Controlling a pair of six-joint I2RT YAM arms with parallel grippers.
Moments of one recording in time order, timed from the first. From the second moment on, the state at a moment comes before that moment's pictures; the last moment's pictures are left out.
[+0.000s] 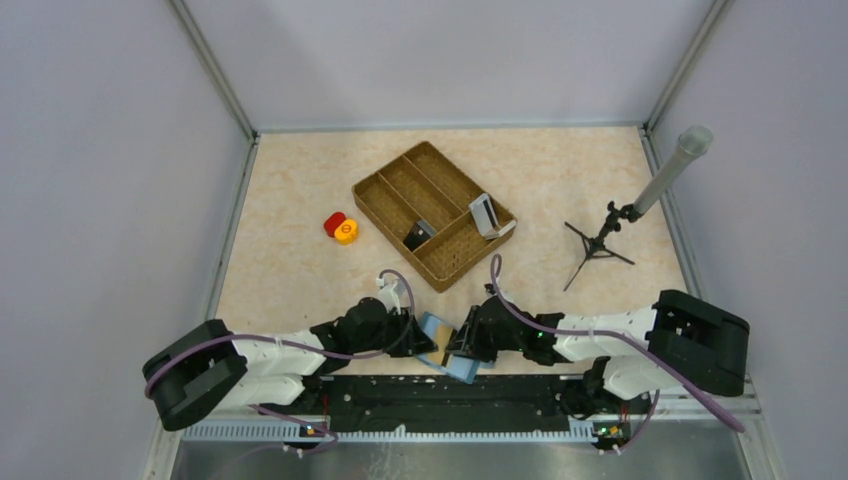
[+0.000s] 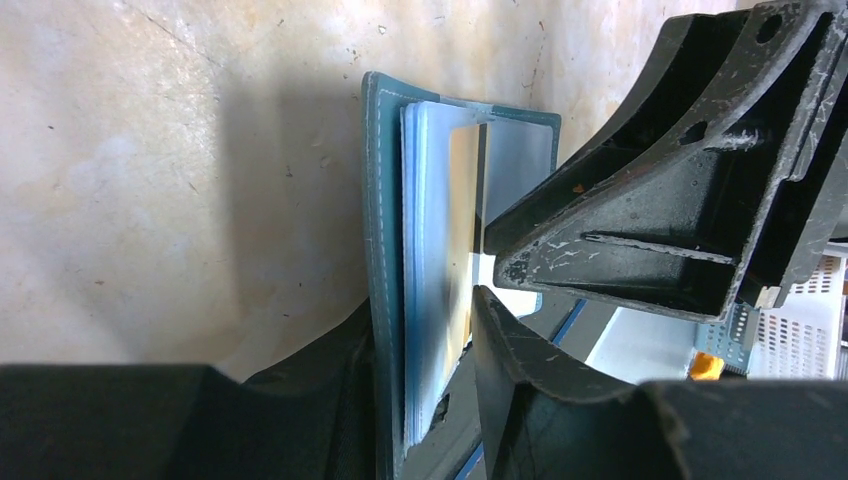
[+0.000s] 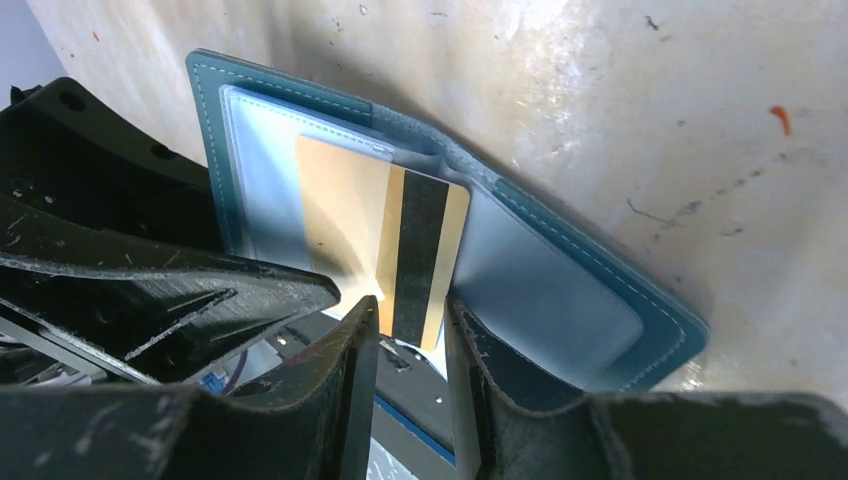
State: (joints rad) left arm -0.94 1.14 0.12 0.45 0.22 -1.00; right arm 1.14 1.31 0.37 0.17 0.01 1.38
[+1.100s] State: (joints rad) left arm -0.94 1.14 0.12 0.45 0.22 -1.00; right arm 1.14 1.38 0.37 0.34 0.04 1.36
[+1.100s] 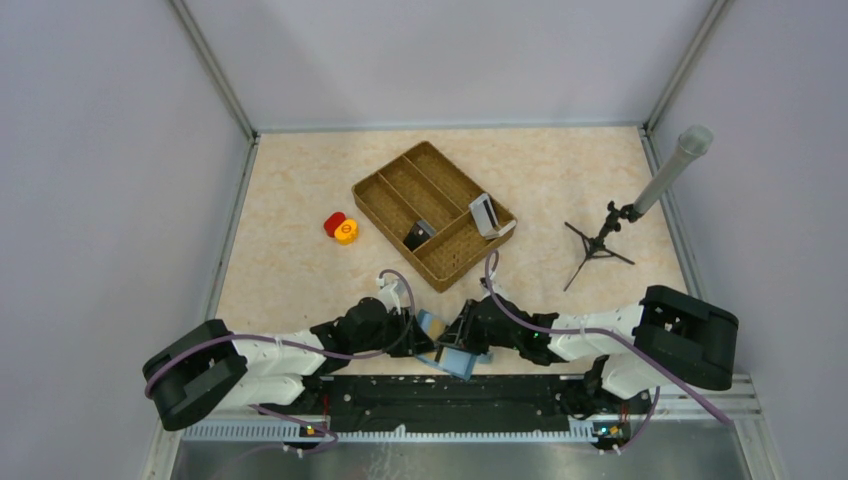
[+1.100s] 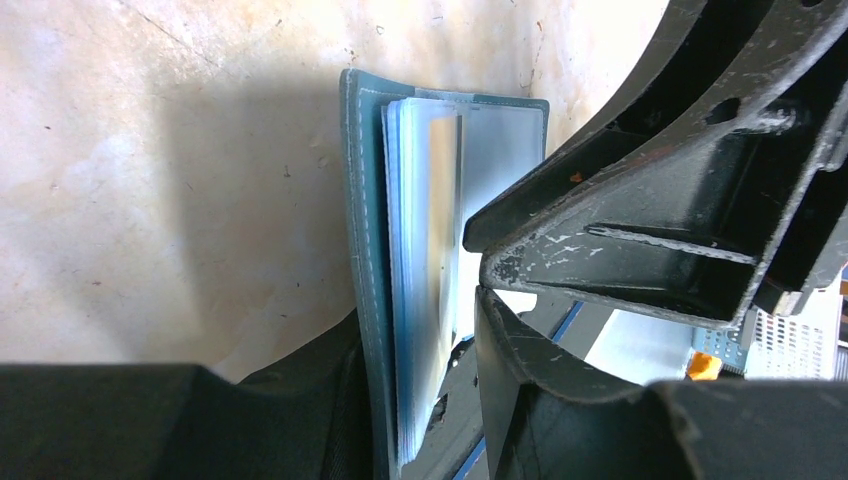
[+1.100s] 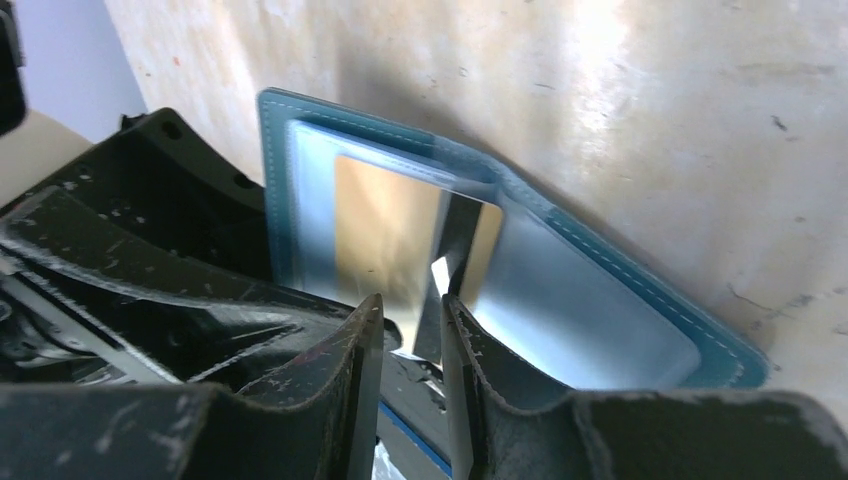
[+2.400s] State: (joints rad) left arm -0.94 1.13 0.05 0.56 0.22 -1.04; right arm 1.15 1.39 0.33 0.37 0.06 1.46
